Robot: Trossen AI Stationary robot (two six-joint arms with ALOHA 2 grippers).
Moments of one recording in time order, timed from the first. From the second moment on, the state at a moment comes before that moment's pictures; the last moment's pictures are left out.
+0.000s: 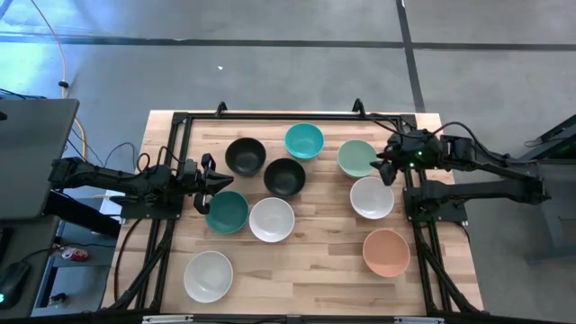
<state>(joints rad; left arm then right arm) 0.04 0.46 0.01 0.60 -0.17 -0.23 -0.22 0.71 0.90 -0.96 0.15 0.51</state>
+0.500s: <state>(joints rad) 0.04 0.46 0.01 0.60 -0.17 -0.23 -0.35 0.73 0.90 -1.15 0.34 0.89</state>
